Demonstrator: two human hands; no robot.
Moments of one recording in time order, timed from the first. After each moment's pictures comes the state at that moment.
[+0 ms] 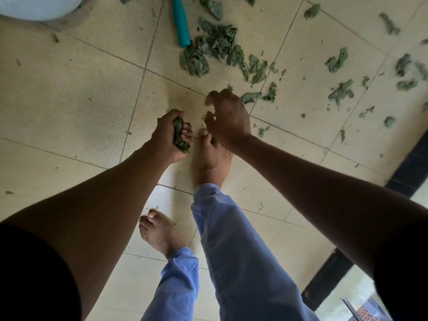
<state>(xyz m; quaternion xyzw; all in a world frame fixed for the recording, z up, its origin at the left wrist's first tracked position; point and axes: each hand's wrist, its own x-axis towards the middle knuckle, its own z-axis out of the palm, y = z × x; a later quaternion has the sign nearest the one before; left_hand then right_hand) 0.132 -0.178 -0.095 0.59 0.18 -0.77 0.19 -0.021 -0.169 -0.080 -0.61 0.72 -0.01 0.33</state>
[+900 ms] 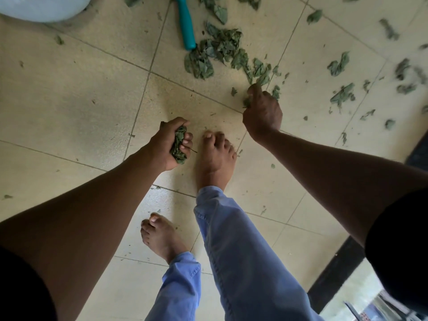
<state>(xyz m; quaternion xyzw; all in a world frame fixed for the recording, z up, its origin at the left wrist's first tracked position) 0.154 -0.172 -0.102 0.58 0.12 -0.80 0.11 -0.084 -0.167 -0.124 -0.54 0.81 0.04 0.24</state>
